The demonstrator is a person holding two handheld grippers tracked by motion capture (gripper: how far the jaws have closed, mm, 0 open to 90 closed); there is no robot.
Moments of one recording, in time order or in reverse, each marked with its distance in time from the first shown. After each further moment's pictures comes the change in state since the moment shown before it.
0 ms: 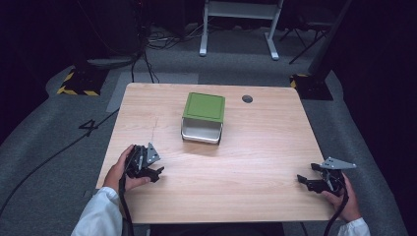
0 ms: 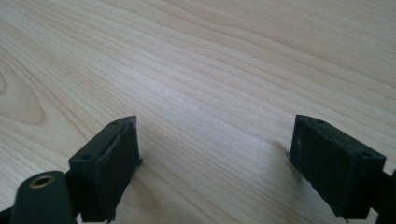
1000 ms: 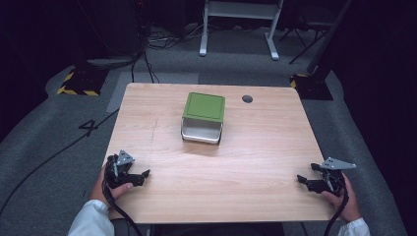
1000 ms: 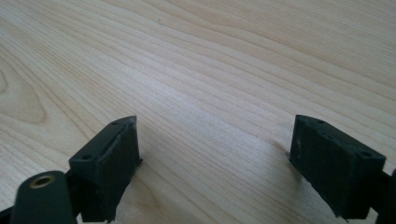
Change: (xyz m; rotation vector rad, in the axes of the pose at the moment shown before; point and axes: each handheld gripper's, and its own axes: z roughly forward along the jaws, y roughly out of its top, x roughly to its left) left arm 0.016 -0.065 0.003 -0.113 -0.058 -0.365; right arm 0.000 0.000 0.000 -0.003 0.001 -0.008
